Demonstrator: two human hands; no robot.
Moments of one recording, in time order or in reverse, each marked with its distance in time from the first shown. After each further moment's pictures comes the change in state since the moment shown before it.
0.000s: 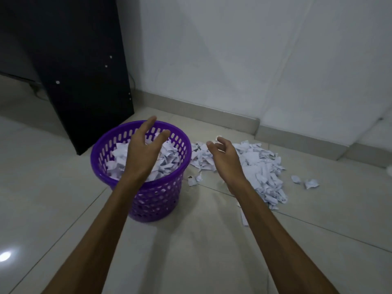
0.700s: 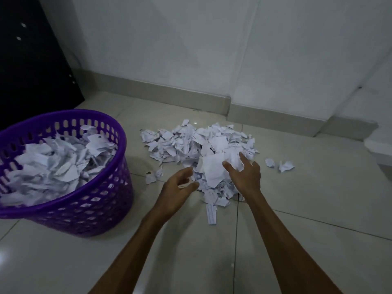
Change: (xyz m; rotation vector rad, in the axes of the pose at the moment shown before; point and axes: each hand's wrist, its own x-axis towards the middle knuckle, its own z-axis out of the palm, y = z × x) left_hand -0.064 -0.091 0.208 0.060 -0.528 -0.256; right_hand 0.076 0.172 -0.143 -0.394 0.184 0.308
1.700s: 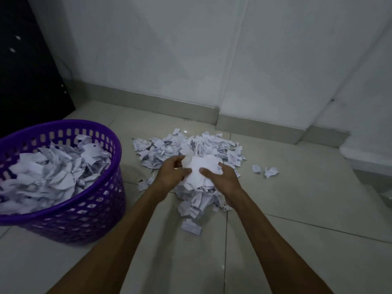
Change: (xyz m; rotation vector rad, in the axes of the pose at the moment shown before) left_hand 0.035 0.054 -0.013 -0.142 0.006 -0.101; right_hand -0.034 -0.036 -0.004 0.473 -0.207 -0.087
